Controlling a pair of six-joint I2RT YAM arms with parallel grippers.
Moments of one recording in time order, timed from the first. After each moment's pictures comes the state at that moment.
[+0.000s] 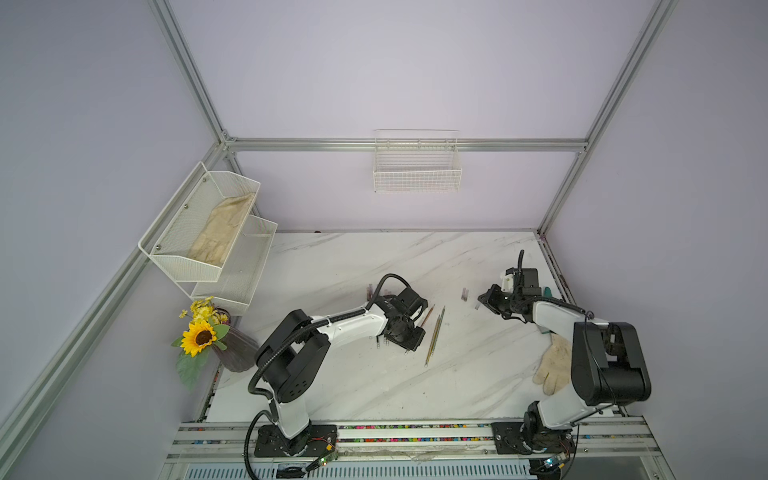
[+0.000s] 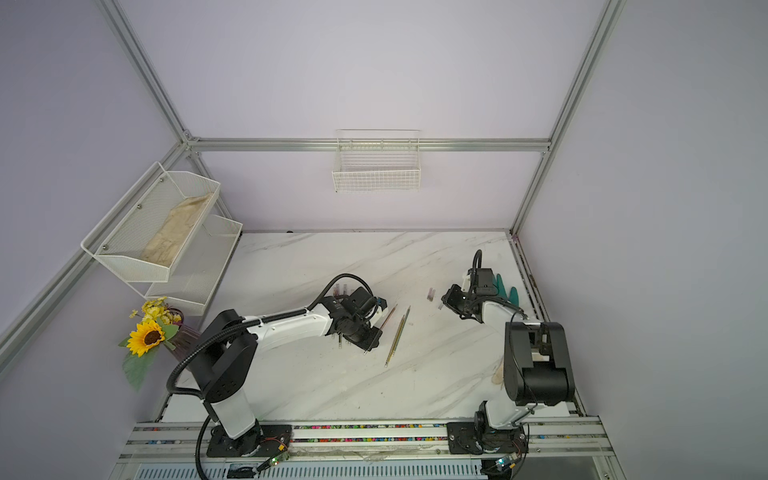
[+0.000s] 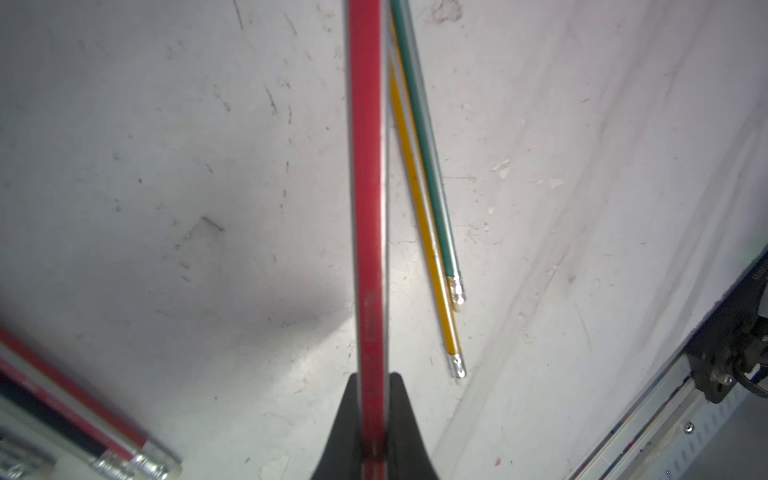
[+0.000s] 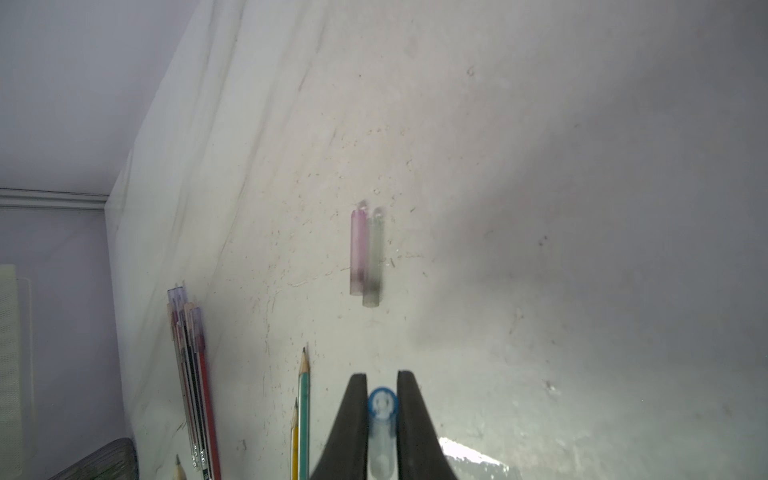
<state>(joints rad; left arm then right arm) -0.80 1.80 1.18 -0.59 0.23 -0.30 -0.04 1.62 0.84 -0.12 -0.42 0.56</state>
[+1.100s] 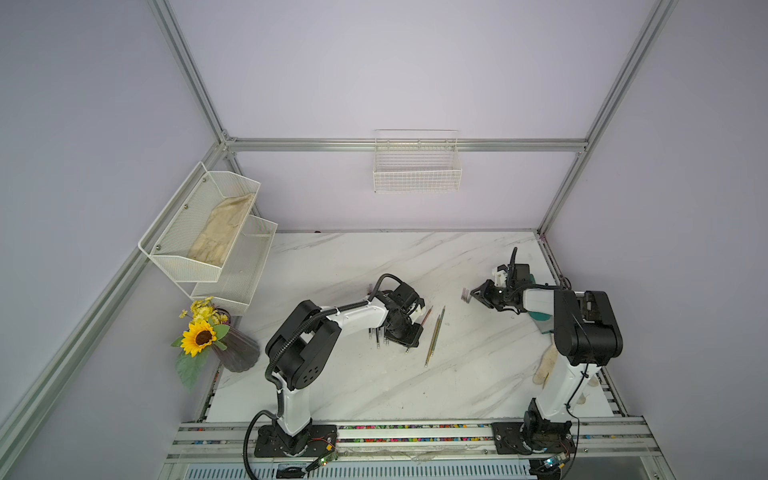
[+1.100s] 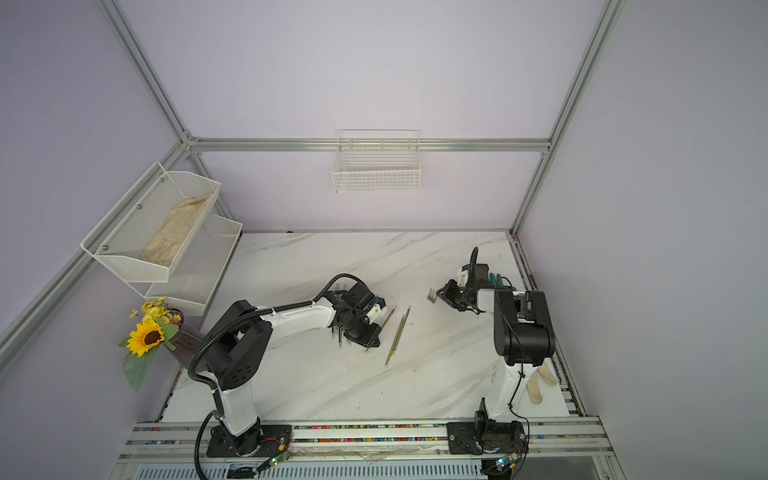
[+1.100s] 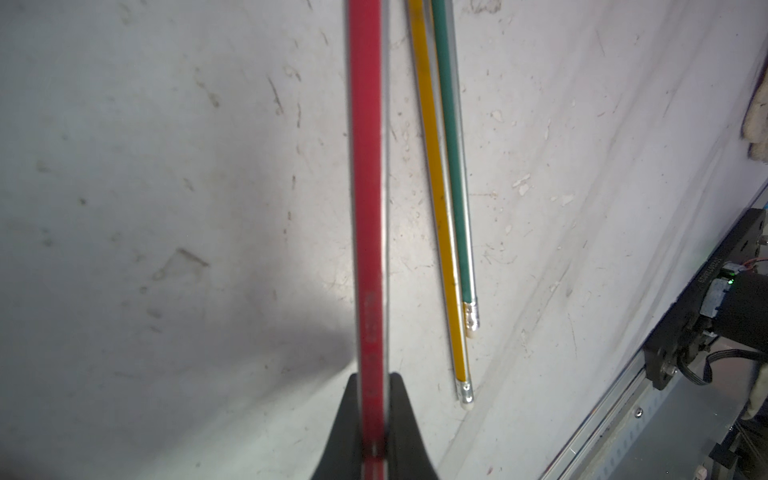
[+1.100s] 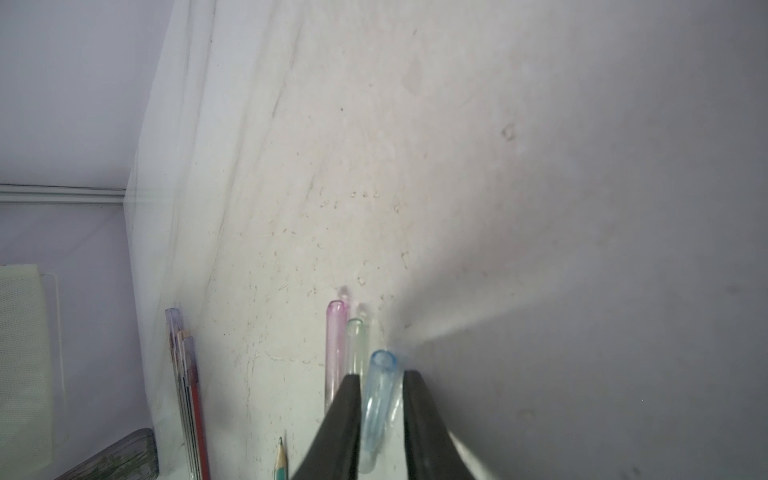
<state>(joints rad) -0.73 1.89 1.22 -0.59 0.37 -0.29 -0.07 1.89 0.96 0.02 -0.55 0.55</state>
